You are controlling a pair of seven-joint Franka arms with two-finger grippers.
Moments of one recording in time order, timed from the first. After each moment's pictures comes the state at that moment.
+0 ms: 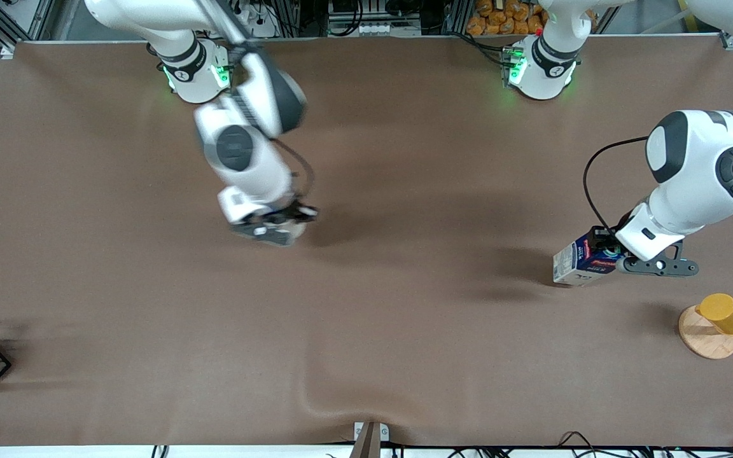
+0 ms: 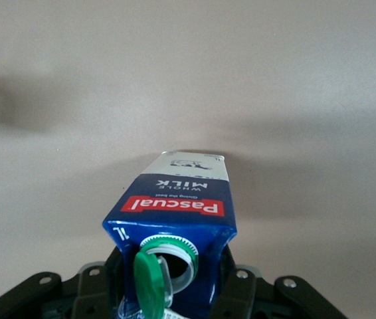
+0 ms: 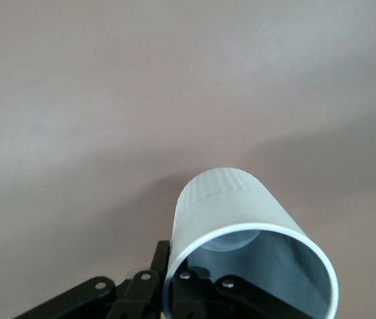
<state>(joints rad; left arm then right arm) 0.11 0.22 -0.16 -1.91 0.07 2.14 0.00 0.68 0.45 -0.03 -1.72 0.13 2.16 0.93</state>
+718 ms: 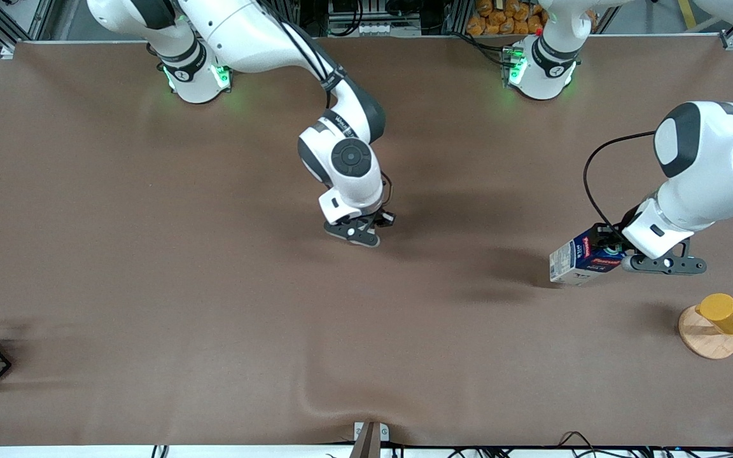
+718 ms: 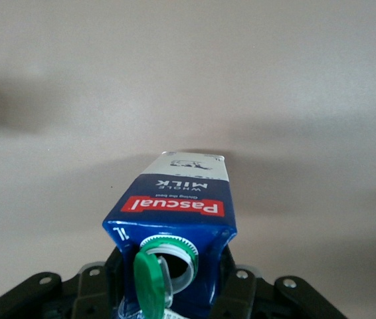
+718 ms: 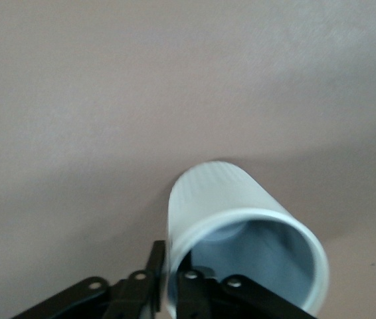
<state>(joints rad) 0.10 0.21 -0.17 -1.86 0.01 2.08 0.00 0.83 0.73 -0.04 -1.45 0.13 2.22 1.08</state>
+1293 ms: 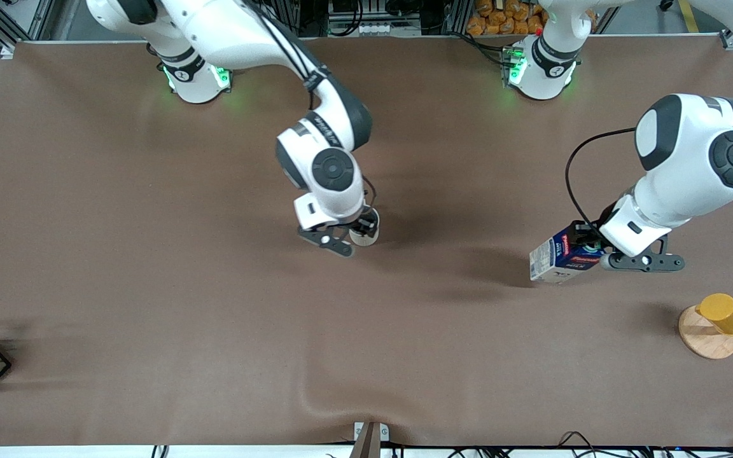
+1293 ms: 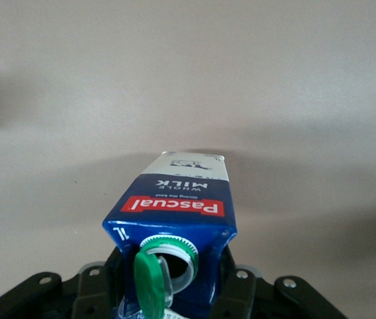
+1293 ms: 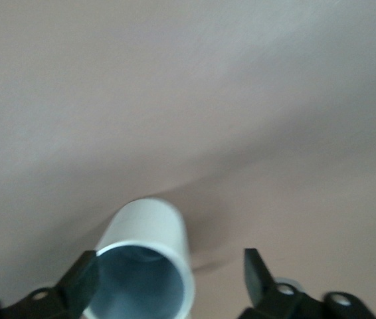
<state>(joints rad) 0.09 0.21 -0.26 -1.83 0.01 2.04 -0.13 0.72 0.65 -0.08 -1.40 0.11 1.95 1.04</state>
